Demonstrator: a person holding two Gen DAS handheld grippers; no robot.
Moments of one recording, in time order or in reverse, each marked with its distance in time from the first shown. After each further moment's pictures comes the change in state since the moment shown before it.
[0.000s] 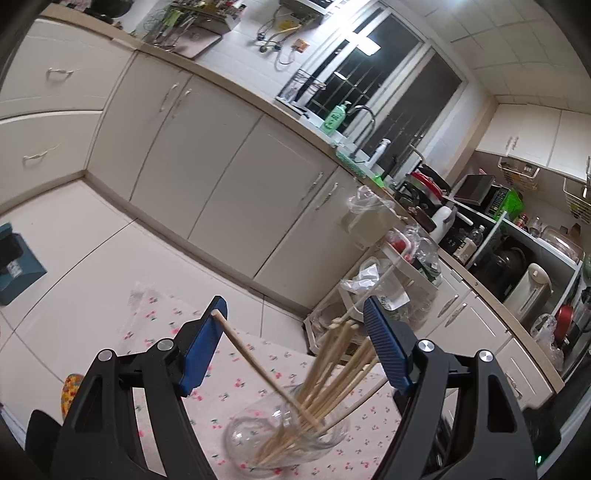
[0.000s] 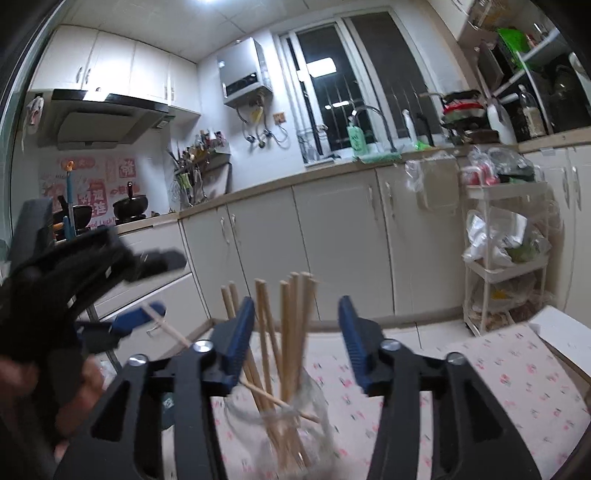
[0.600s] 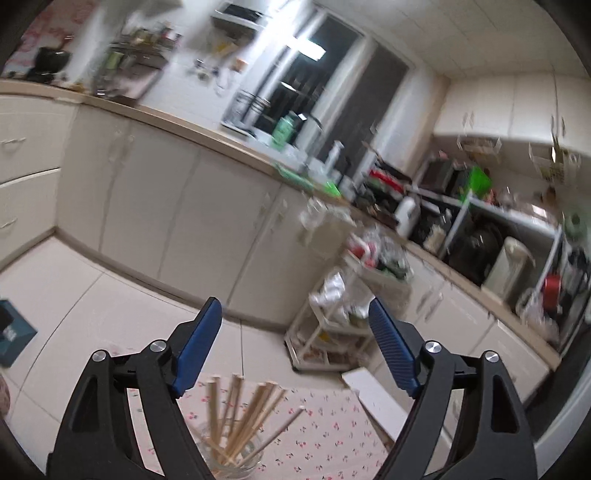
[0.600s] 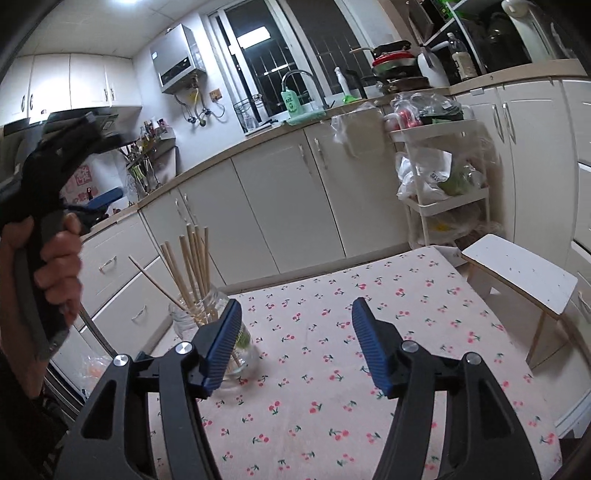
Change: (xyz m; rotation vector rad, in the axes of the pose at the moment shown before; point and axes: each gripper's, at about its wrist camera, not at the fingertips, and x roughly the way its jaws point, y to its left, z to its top) left arm -0.037 -0.102 0.040 0.139 -0.072 -0.050; right arm -0.095 -0.075 -0.016 0.160 0.136 -0.127
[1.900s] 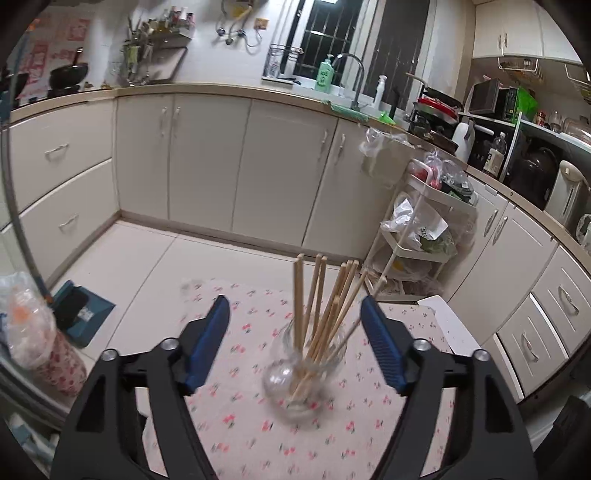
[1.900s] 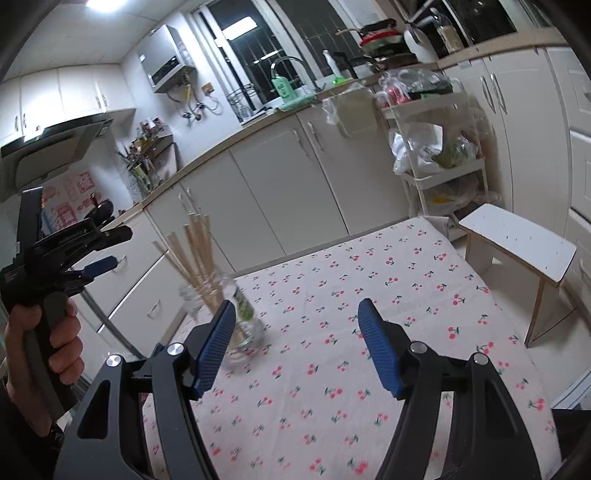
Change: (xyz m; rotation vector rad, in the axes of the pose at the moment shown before) left arm -0.041 -0.007 -0.055 0.169 0.240 0.291; right arm -0.038 -0.010 -0.008 0.054 0.094 0.035
